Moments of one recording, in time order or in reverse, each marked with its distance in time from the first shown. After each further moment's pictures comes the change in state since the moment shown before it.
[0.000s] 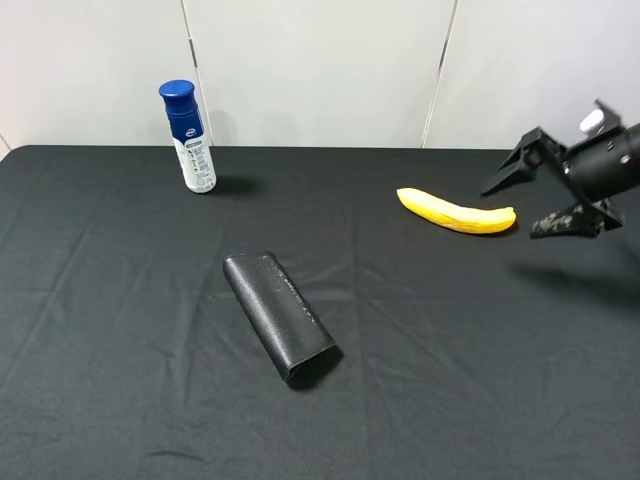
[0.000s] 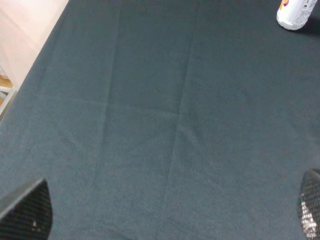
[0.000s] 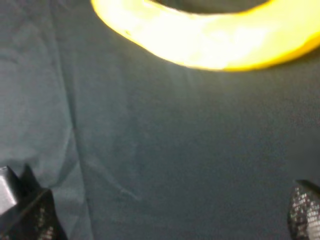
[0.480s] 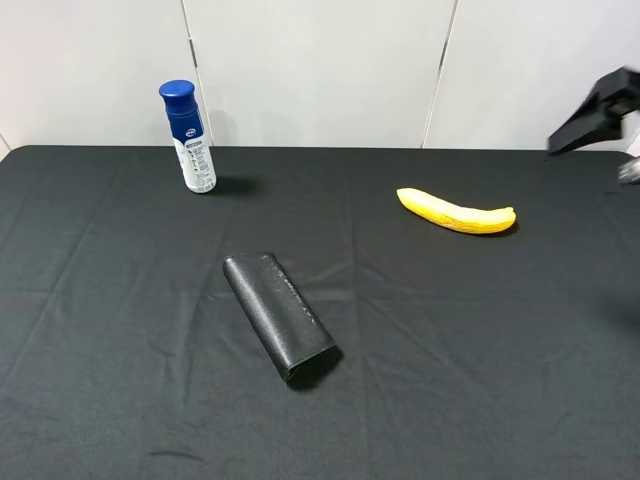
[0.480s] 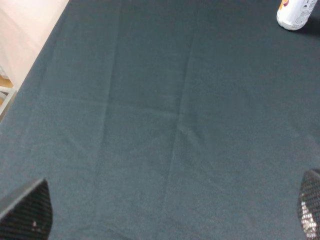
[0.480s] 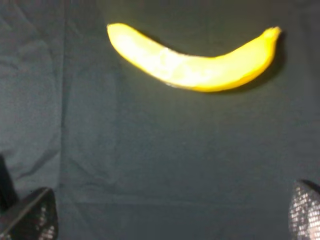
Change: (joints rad) left arm 0.000 0.000 0.000 0.000 0.000 0.000; right arm 0.000 -0.403 0.001 -0.305 0.047 0.142
